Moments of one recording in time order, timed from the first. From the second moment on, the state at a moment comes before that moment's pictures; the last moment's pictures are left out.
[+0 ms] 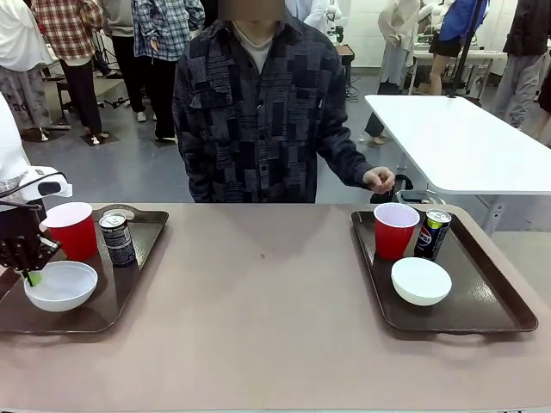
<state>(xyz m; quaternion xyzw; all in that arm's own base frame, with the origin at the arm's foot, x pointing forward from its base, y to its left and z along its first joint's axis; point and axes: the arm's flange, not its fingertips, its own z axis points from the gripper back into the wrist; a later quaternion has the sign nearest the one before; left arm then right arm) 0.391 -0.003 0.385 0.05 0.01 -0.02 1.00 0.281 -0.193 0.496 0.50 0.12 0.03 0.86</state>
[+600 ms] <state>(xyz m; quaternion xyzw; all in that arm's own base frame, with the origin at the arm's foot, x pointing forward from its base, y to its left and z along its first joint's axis) 0.395 -0.004 0.376 0.05 0.01 -0.02 1.00 0.269 -0.209 0.517 0.48 0.04 0.01 0.88</state>
